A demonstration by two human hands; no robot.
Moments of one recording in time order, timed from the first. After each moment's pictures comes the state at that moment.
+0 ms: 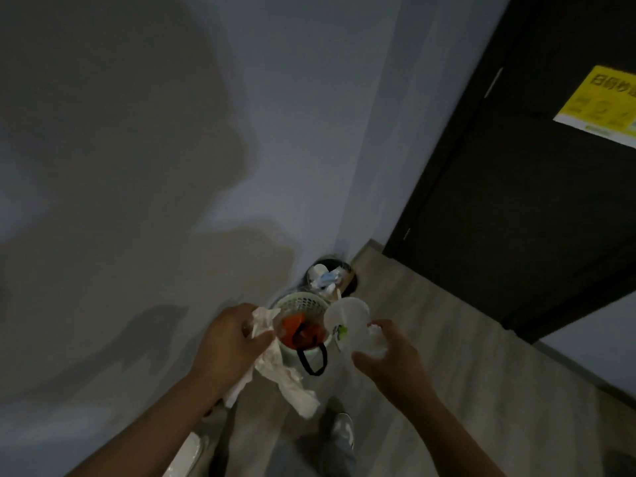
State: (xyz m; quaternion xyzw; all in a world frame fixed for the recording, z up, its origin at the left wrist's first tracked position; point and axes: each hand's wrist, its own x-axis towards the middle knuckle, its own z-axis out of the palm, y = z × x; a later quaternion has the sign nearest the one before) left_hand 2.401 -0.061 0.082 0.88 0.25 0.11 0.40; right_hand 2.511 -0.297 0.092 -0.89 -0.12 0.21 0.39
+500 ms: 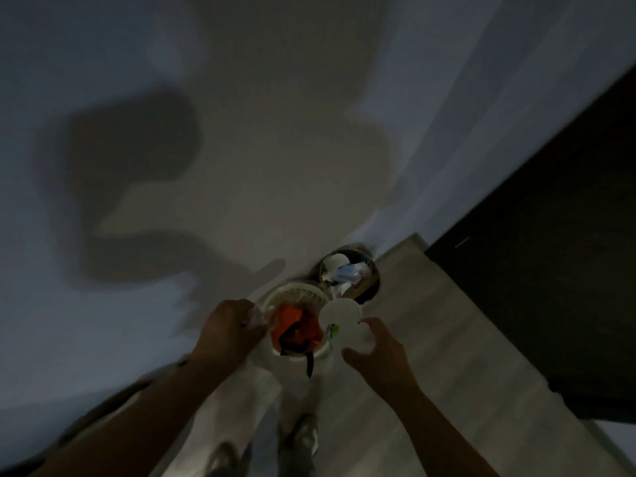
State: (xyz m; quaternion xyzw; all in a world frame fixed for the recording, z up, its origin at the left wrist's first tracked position) left_hand 2.600 -0.037 -0.026 0.81 0.41 0.03 0.41; right_hand 2.765 -0.237 -0.021 -0.87 -0.21 0.34 0.29
